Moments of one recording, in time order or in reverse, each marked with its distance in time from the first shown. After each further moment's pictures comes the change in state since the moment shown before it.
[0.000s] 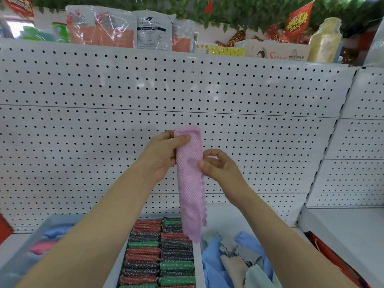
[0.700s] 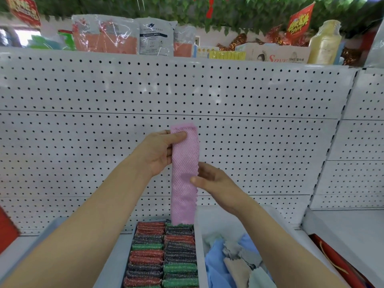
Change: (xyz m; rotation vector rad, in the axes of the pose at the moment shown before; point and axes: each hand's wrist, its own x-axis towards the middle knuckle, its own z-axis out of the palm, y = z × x) left_hand -0.001 0.022 -0.009 0.018 -0.047 -0.057; right_hand -0.009 0.010 0.010 -0.069 -0.287 0.070
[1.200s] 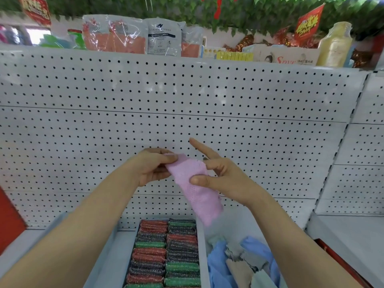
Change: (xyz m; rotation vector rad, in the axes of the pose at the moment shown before) left_hand -0.002 -0.021 -0.045 0.300 0.076 -0.165; right_hand -0.008 -0.044 0.002 -0.247 -0.087 -0.252
